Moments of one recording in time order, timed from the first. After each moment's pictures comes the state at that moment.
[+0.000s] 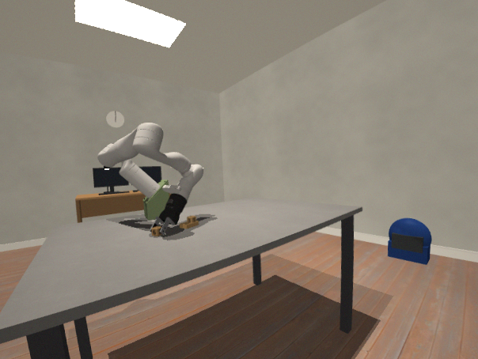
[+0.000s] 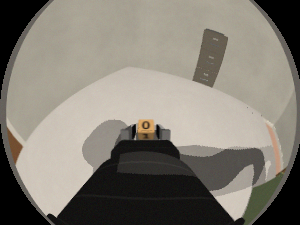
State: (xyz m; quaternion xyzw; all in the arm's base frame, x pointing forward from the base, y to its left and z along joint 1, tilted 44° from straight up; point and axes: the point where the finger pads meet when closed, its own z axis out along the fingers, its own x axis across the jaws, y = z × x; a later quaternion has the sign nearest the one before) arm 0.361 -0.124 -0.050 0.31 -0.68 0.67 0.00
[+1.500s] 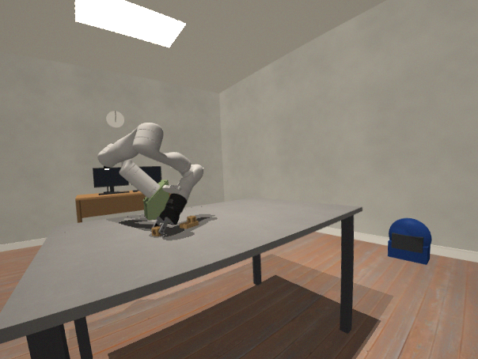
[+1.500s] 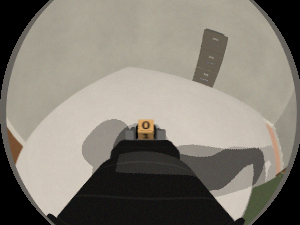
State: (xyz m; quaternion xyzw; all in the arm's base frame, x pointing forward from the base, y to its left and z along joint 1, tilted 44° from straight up) arm 0.361 -0.124 -0.050 0.31 -0.68 0.67 0.00
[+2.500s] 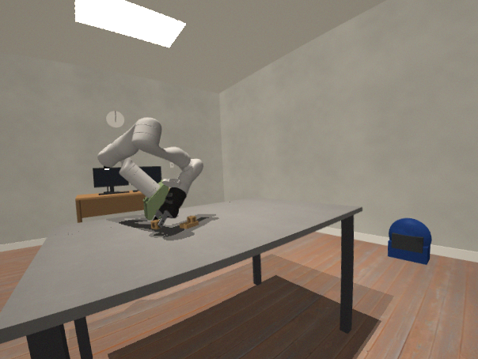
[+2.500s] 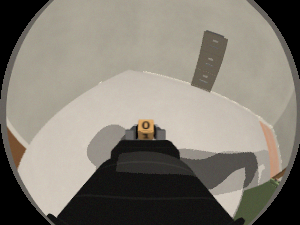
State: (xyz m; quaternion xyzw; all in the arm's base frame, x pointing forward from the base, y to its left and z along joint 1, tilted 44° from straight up) arm 0.359 -0.106 -0.031 0.31 -0.68 0.67 0.01
